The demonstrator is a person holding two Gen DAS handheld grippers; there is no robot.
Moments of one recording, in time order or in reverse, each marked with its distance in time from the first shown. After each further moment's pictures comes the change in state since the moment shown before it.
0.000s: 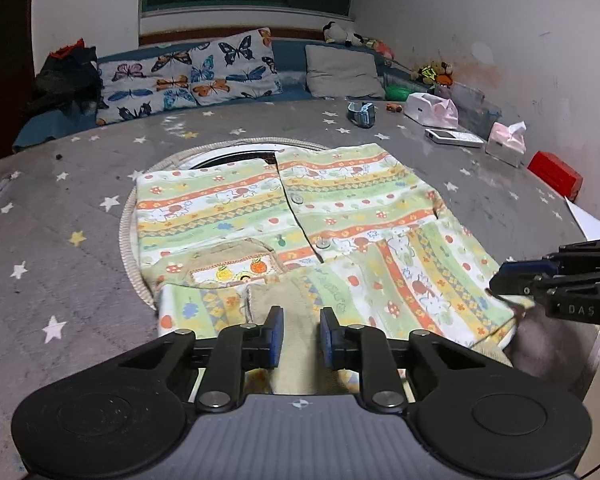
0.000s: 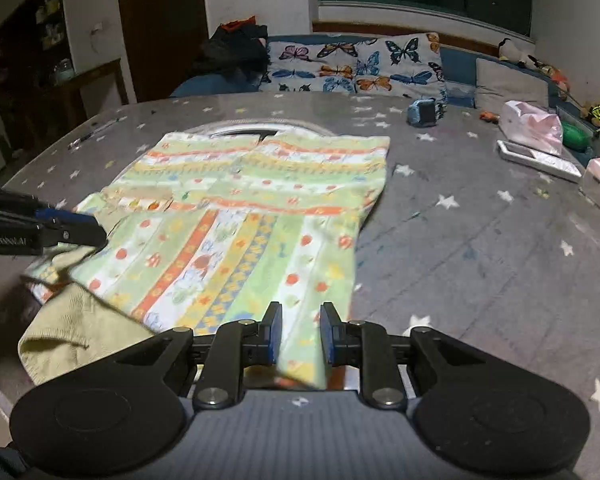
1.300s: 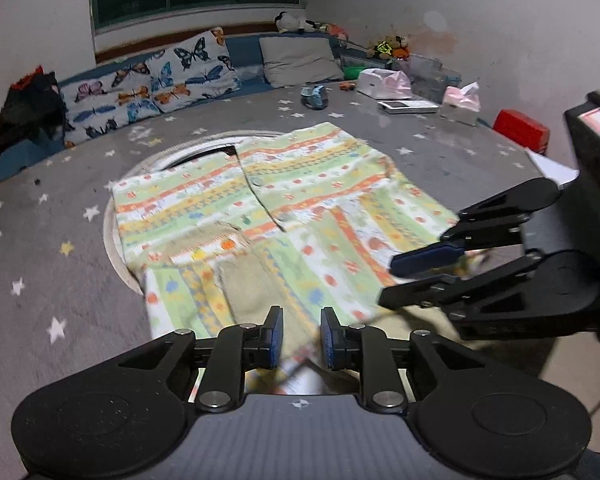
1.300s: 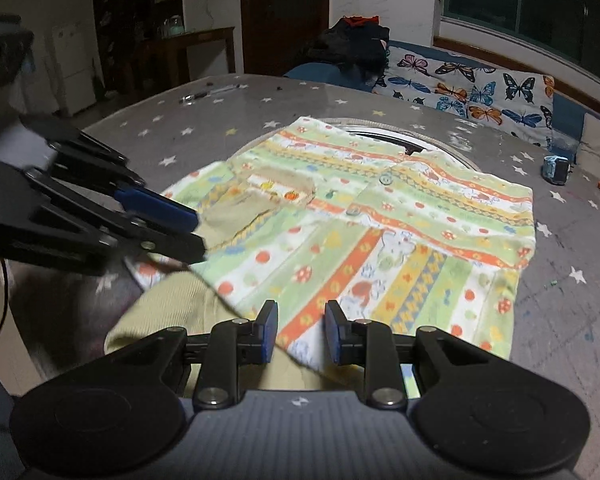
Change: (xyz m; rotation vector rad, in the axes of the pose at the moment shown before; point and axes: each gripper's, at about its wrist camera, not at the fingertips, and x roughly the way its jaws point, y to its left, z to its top) left arm -0.033 -0.016 -0.022 0.142 0.046 -0.066; right arm 0.026 0.082 0.007 -0.279 0.022 0.221
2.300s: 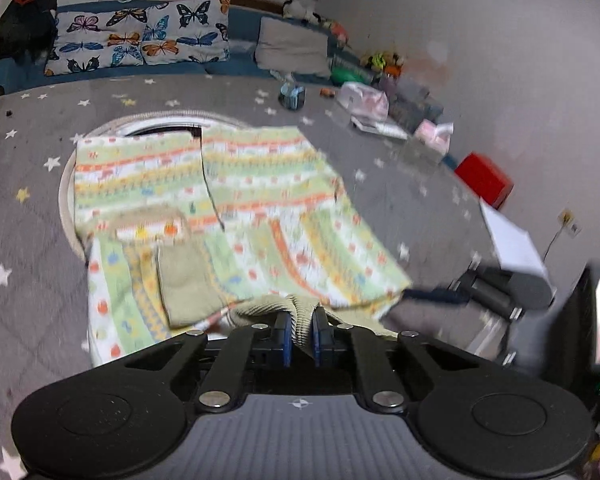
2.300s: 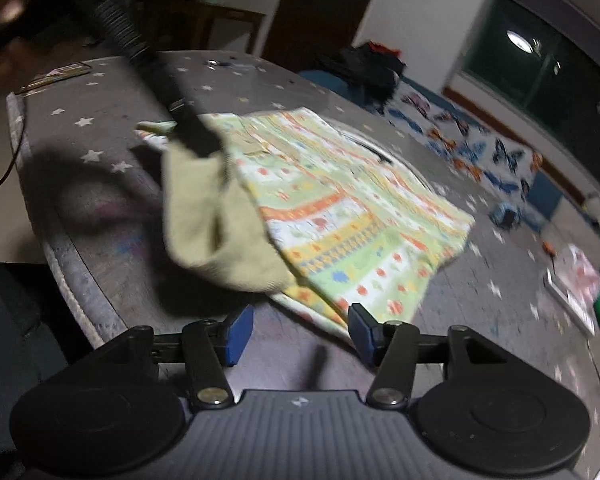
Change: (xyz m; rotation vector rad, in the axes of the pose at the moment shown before) left arm -0.015 0.005 0.026 -0.239 0.039 -0.203; right arm -0.059 0.011 -0.056 -0.296 -0.030 -0.144
